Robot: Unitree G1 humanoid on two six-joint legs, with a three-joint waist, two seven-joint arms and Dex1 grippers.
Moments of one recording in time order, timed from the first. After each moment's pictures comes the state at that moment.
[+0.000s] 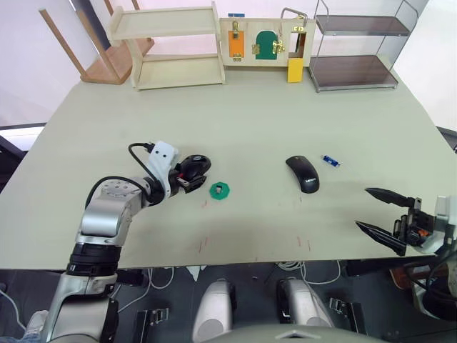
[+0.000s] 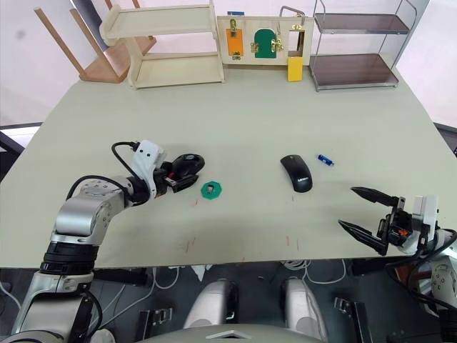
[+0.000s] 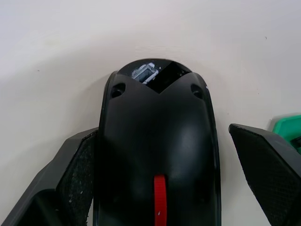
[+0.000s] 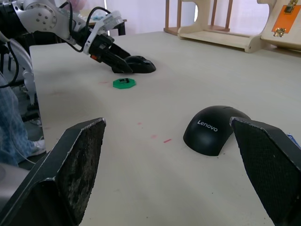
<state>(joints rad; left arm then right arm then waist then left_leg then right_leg) -0.38 0.66 0.03 -0.02 -0.32 0.76 -0.61 0.08 -0.60 -0.32 0.06 0.68 -0.10 1.39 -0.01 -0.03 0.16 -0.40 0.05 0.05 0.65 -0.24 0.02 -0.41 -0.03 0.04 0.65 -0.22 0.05</state>
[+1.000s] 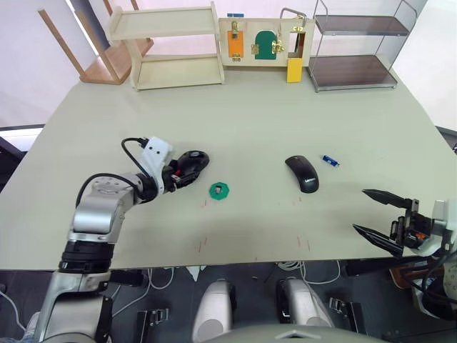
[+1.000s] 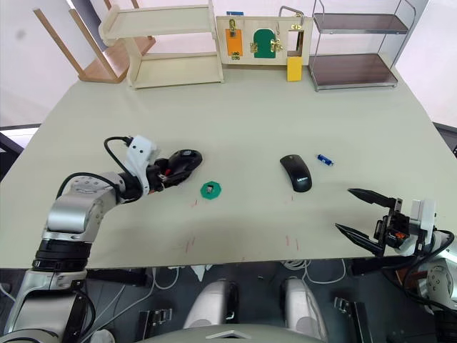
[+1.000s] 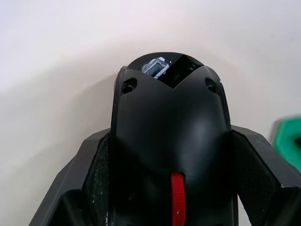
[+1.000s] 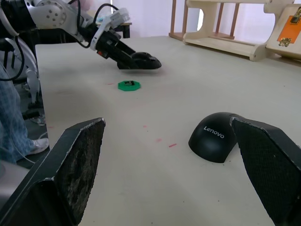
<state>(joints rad) -0.39 0.72 0.06 0.01 -0.32 0.66 -0.73 0.09 -0.58 -0.32 0.05 0.67 -0.15 1.41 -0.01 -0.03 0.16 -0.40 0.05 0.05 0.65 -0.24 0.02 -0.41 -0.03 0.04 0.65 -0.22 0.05</state>
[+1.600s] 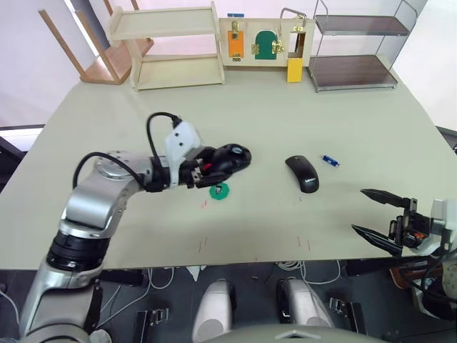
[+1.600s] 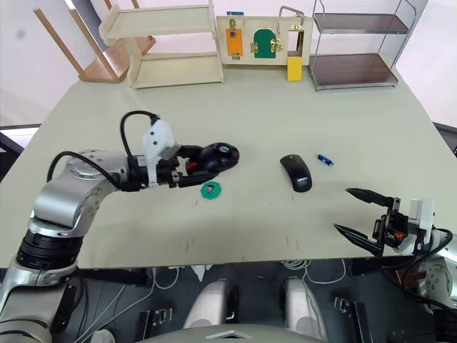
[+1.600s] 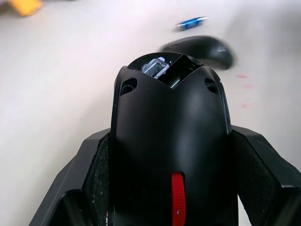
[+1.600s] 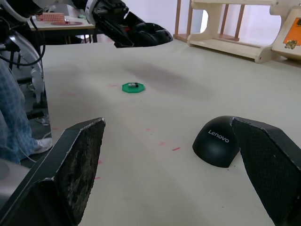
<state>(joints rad) -0.48 0.79 -0.08 -0.29 -0.39 0.70 -0.96 0.08 -0.58 -0.31 0.04 0.67 -0.14 1.42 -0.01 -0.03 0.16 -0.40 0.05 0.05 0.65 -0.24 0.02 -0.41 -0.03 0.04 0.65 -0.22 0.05</state>
